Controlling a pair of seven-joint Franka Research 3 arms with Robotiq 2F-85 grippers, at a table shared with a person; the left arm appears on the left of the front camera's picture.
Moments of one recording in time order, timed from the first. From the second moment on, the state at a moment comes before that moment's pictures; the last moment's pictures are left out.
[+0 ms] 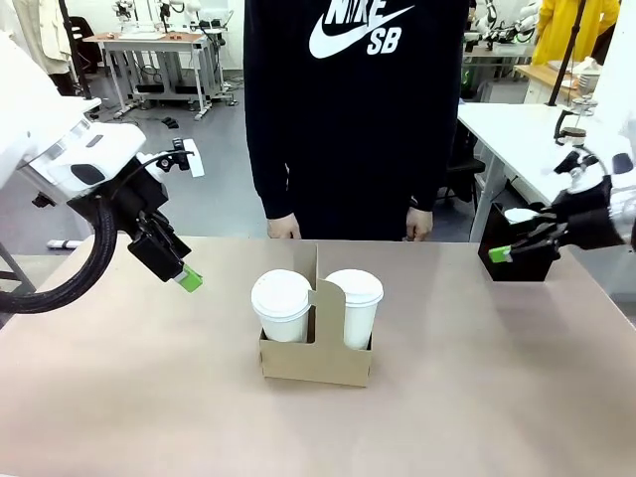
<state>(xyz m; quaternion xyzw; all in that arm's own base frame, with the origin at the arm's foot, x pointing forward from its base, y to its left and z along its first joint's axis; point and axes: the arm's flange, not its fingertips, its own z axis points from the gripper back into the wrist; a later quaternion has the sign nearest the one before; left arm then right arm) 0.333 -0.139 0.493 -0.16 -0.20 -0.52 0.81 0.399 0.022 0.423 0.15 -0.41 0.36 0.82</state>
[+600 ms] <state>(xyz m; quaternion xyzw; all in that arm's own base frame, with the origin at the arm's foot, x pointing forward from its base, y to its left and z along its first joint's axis) 0.333 -0.138 0.492 -0.16 -0.20 -0.52 0.81 0.398 0.029 0.424 0.14 -0.39 0.34 0.84</state>
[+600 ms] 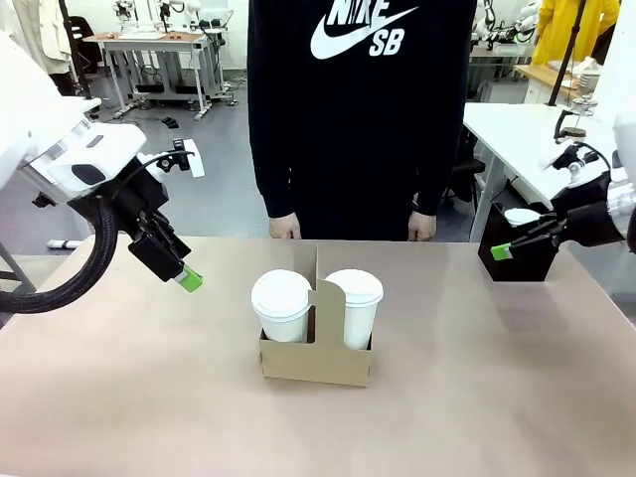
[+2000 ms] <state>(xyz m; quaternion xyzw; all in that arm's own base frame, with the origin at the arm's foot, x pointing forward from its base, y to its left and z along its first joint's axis) 0.334 -0.138 0.492 -0.16 -0.20 -0.52 0.81 0.398 0.029 0.424 0.14 -0.39 0.34 0.84</state>
